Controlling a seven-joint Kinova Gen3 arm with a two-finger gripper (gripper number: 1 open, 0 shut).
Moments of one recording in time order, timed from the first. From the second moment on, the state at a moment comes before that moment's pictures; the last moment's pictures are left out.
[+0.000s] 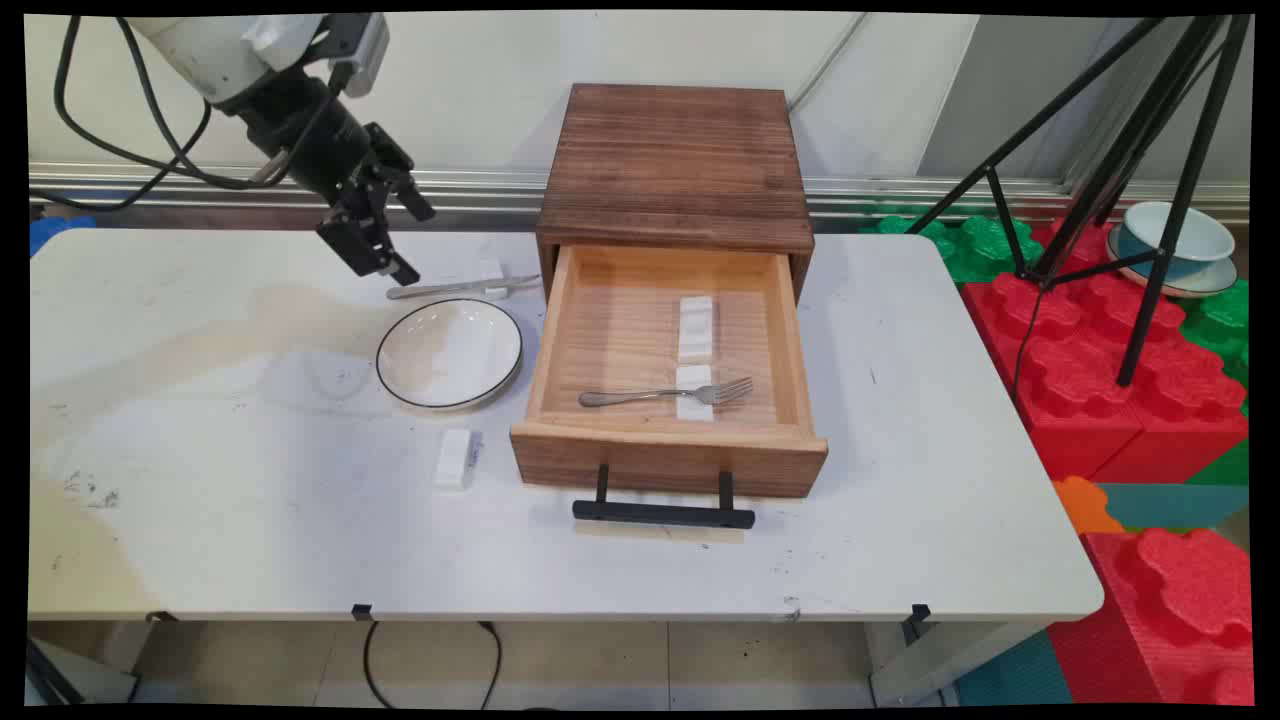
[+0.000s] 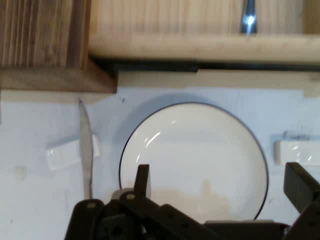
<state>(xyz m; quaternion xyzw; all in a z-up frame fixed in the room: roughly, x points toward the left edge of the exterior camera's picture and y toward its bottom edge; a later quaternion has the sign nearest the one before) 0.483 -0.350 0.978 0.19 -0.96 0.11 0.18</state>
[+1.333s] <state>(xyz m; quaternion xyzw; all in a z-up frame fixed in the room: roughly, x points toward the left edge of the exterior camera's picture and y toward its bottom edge) 0.546 -0.430 0.876 0.17 -0.97 0.13 0.09</state>
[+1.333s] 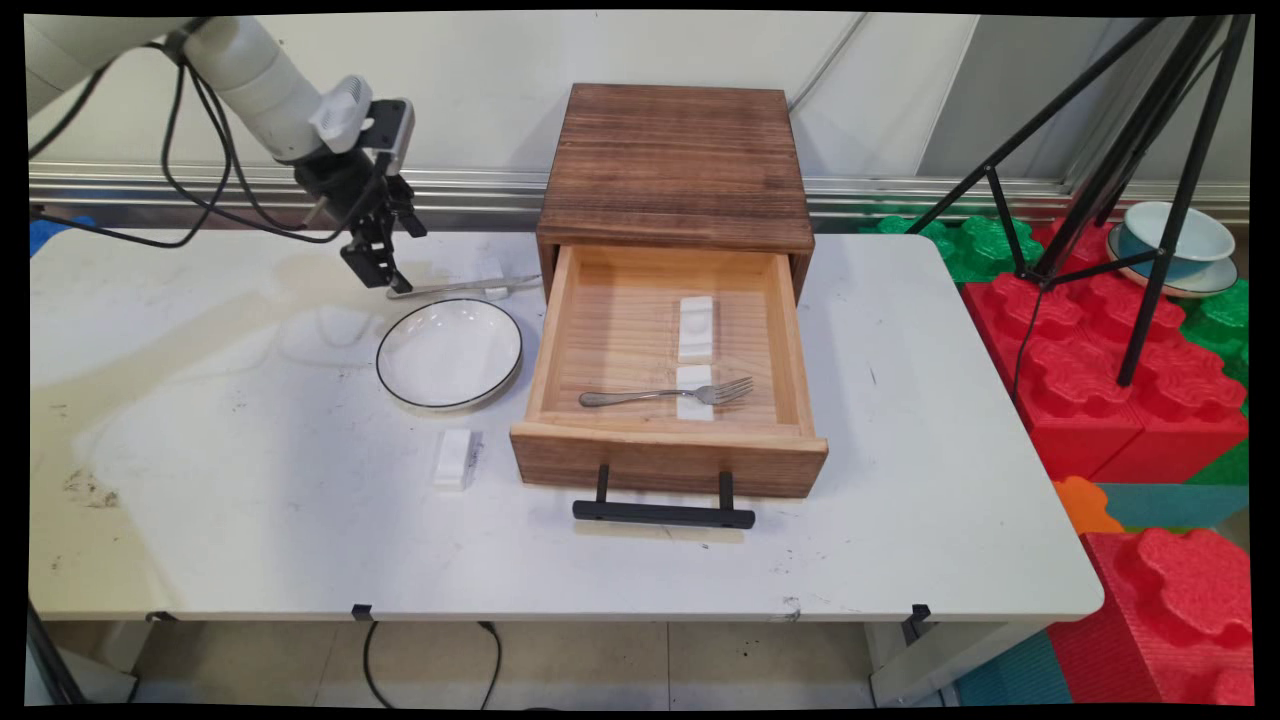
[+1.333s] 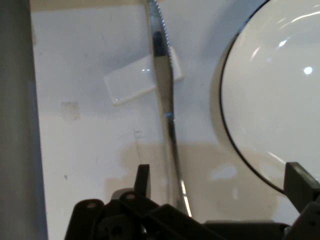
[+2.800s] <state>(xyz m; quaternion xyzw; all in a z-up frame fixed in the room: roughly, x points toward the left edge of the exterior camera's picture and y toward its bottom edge) 0.544 -0.505 0.810 0.13 -0.98 0.12 0.09</state>
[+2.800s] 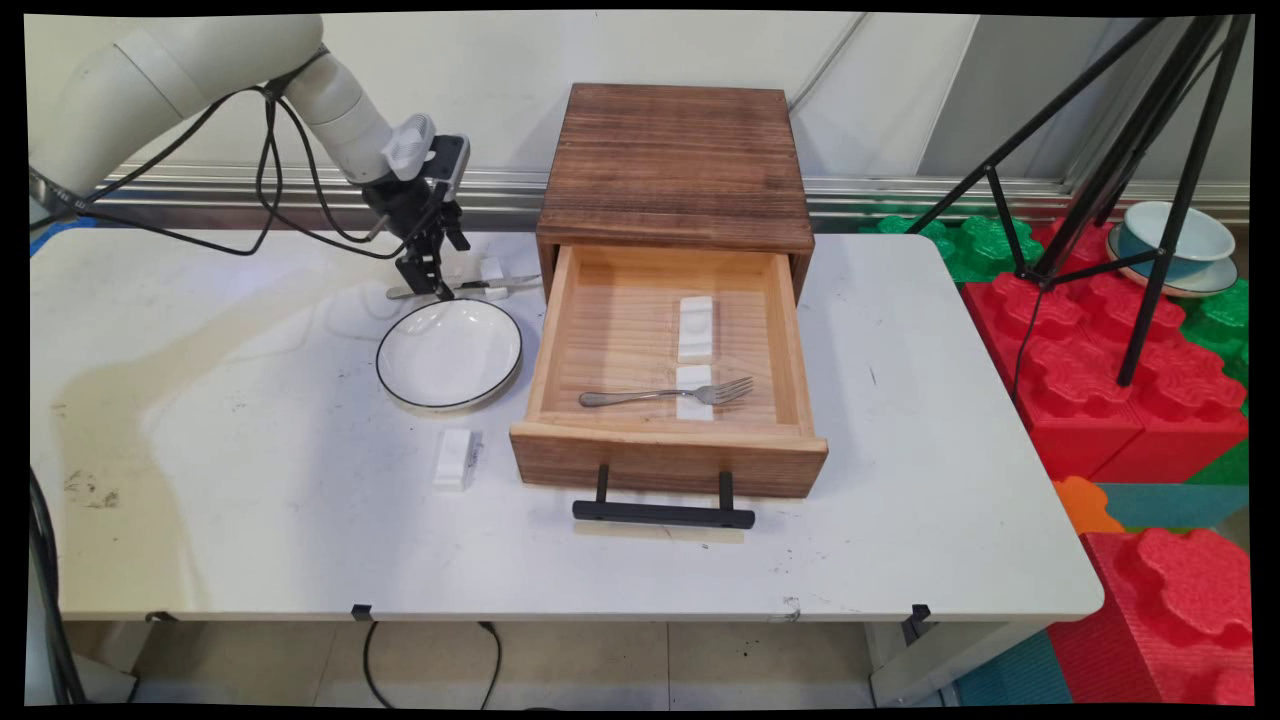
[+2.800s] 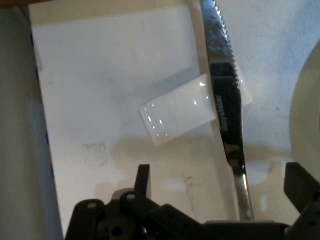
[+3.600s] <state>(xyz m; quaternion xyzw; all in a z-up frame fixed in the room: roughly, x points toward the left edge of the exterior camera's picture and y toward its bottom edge) 0.545 -0.511 0.800 0.12 -0.98 0.11 0.09</state>
